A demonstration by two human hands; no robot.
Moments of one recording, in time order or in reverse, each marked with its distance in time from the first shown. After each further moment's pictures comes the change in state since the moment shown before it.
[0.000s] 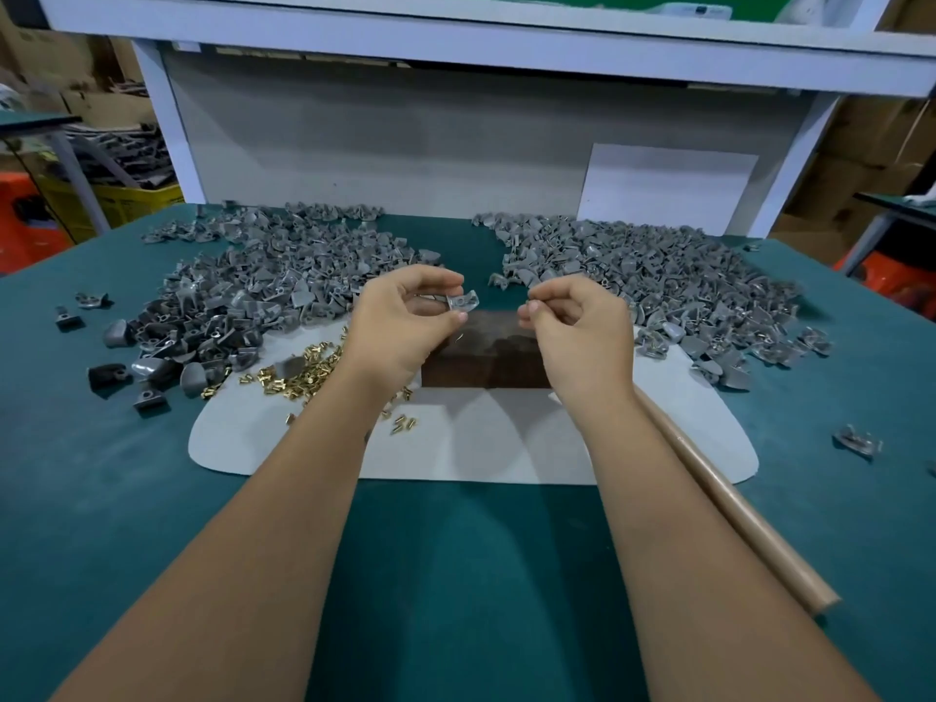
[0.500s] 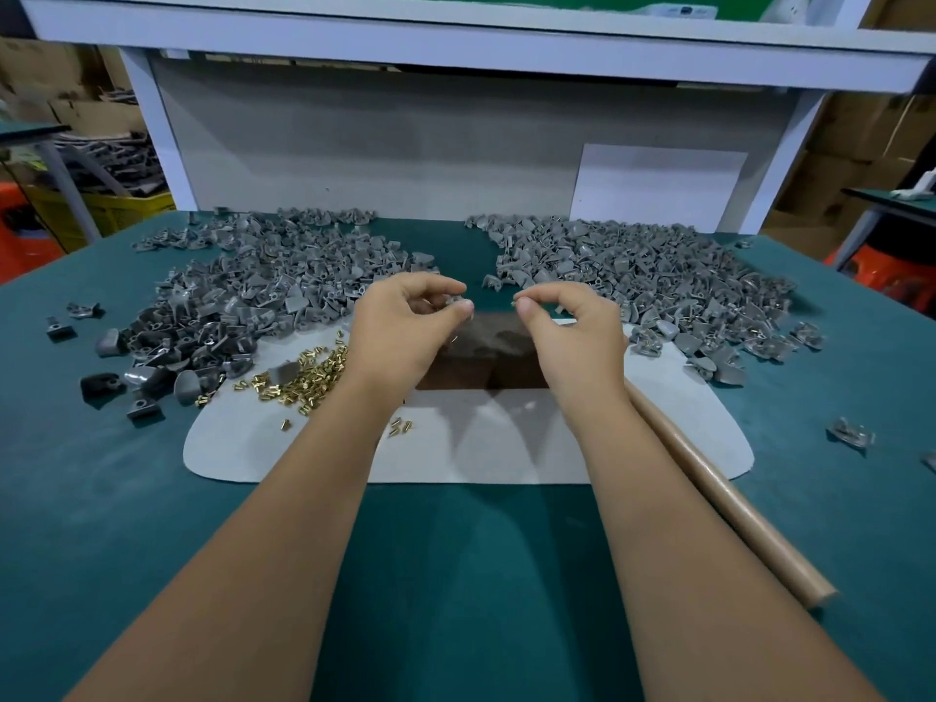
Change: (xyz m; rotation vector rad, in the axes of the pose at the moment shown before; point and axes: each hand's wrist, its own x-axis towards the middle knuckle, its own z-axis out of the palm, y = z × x) left_hand -0.002 0.005 0.010 0.137 0.070 0.026; right_hand -0.002 -0.001 -0.002 -0.116 0.057 -0.046
